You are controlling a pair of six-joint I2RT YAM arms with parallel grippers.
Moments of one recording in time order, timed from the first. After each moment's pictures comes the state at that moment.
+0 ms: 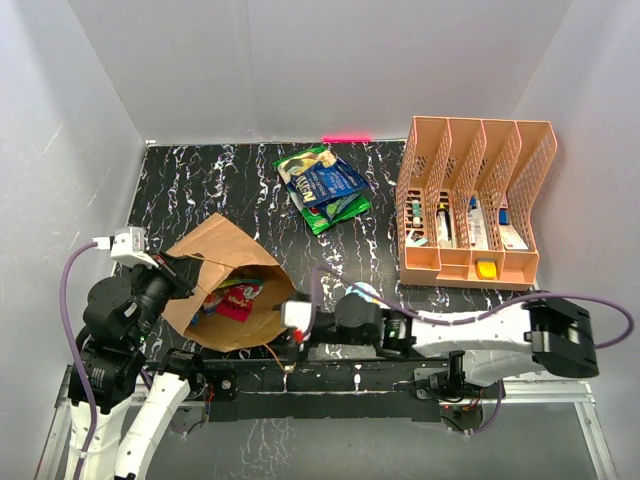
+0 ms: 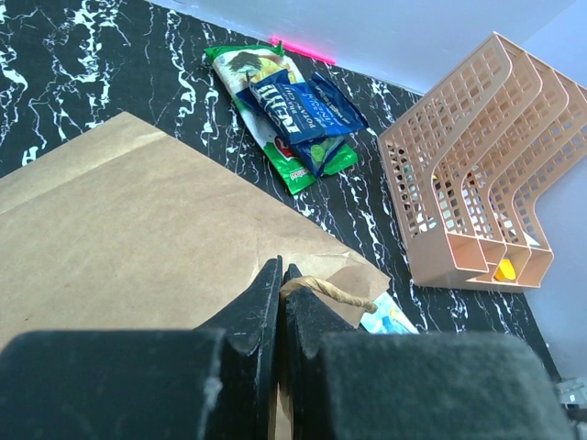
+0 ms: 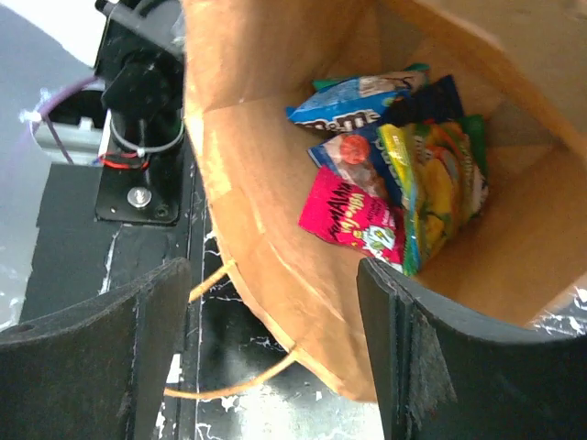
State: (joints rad) left arm -0.23 0.36 0.91 -0.74 0.04 -0.49; right arm 1.32 1.22 0.64 0.44 -0.09 -0.27
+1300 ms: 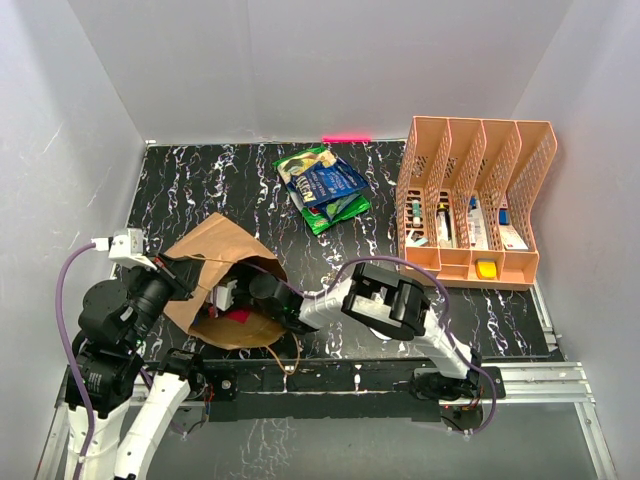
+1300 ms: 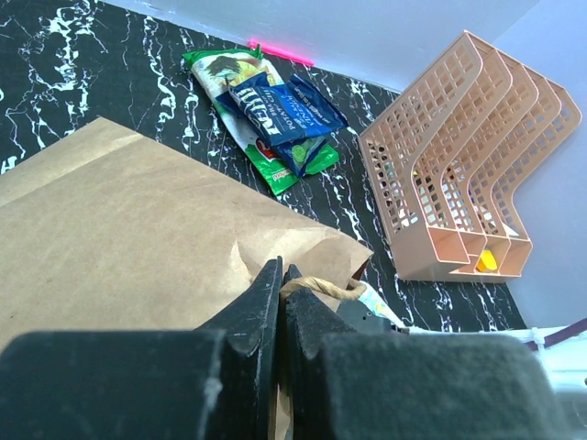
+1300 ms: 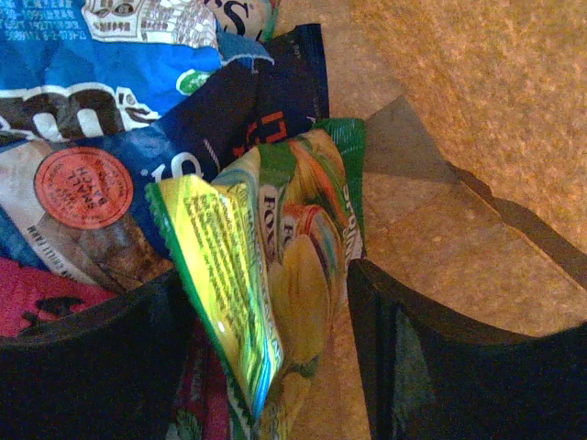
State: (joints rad) left arm -0.23 0.34 0.93 -0.74 0.09 -0.49; right arm 1.21 2.23 1.24 0.87 0.17 -0.80
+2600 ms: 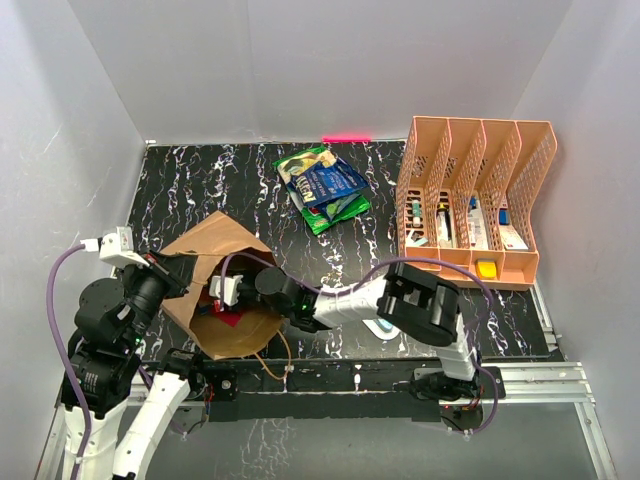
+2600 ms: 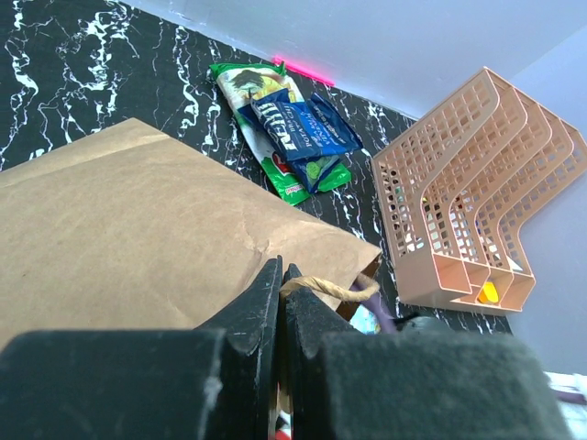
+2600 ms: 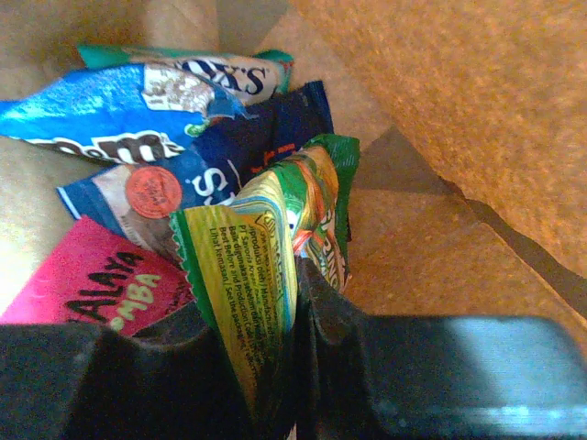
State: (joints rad) left arm -0.23 0.37 0.97 -0.76 0.01 -0.54; right arm 1.22 2.04 1.18 0.70 0.11 -0.65
